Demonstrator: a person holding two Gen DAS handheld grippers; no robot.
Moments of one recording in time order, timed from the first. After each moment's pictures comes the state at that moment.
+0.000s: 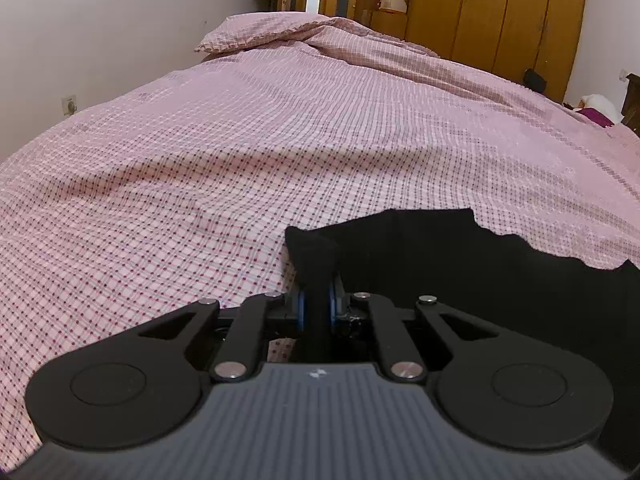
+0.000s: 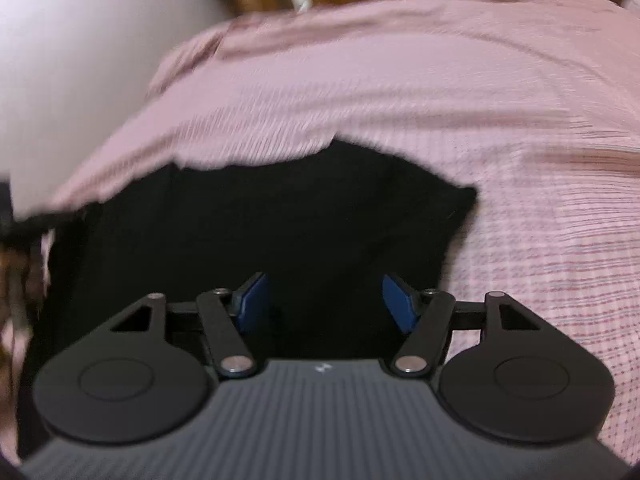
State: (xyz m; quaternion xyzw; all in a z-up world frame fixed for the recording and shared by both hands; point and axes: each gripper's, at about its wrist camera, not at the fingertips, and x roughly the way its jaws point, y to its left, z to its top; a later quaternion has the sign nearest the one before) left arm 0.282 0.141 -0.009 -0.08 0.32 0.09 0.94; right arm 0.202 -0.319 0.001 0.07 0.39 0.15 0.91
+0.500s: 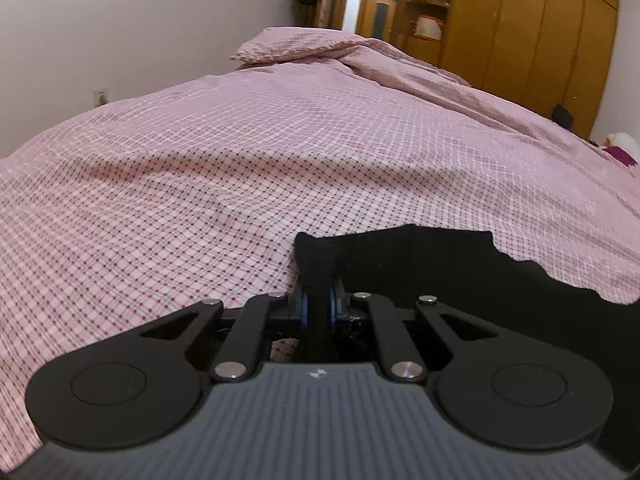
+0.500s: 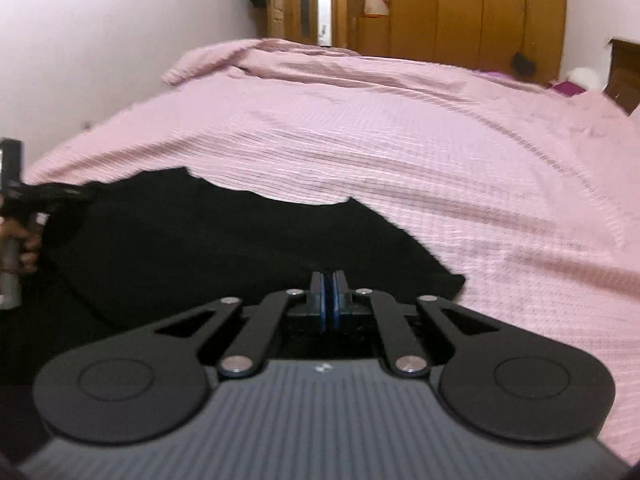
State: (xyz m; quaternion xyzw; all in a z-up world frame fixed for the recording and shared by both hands) left arm 0.277 0.138 -0.018 -0.11 0.28 0.14 0.94; right arm 0.189 -0.289 0.046 -0.04 0.31 0.13 0.94
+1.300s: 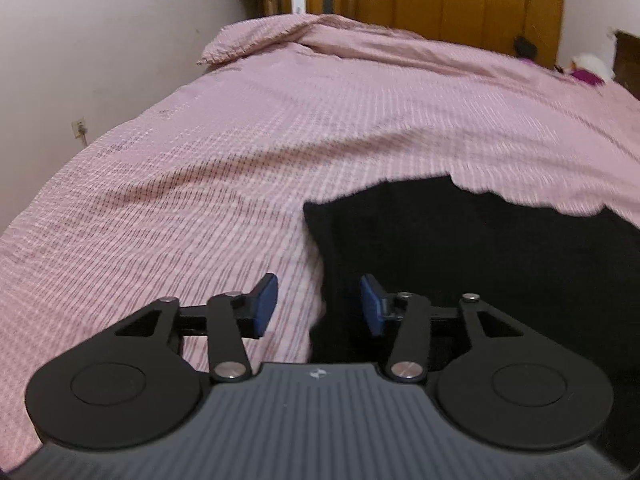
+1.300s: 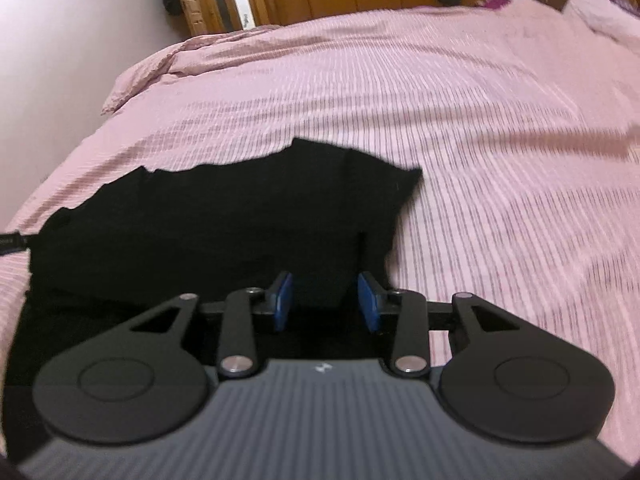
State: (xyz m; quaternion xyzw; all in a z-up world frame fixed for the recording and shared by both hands) left arm 0.205 0.127 0.031 -0.01 0.35 0.08 0.93; right arm 0.148 -0.320 0.011 0.10 0.36 0.05 0.93
